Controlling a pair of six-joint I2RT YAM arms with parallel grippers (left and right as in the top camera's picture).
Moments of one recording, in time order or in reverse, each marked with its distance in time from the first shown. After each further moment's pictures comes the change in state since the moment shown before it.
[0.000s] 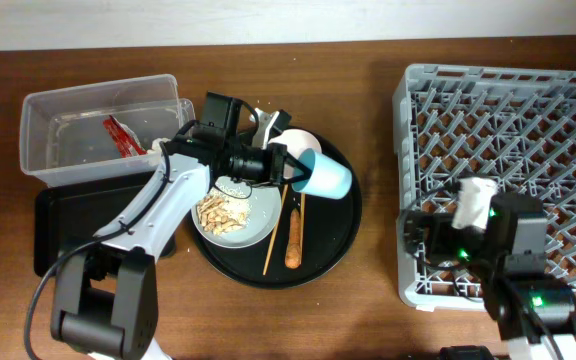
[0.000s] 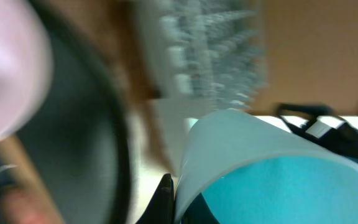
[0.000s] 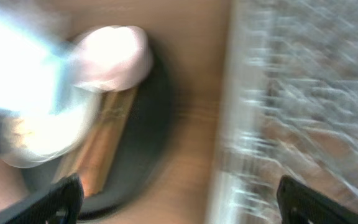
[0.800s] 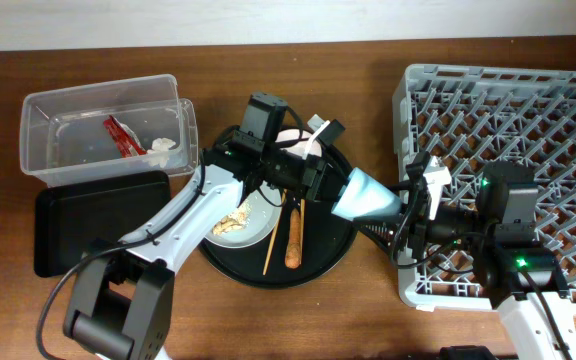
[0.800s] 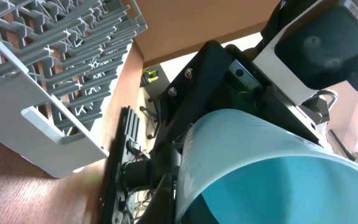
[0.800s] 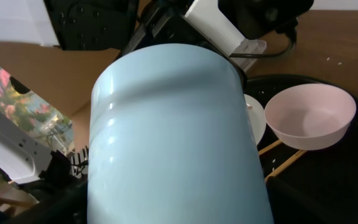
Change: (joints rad) left arm -0.172 -0.001 0.000 0.239 0.365 -0.126; right arm 0.000 0.155 0.000 0.254 -0.684 -0.169
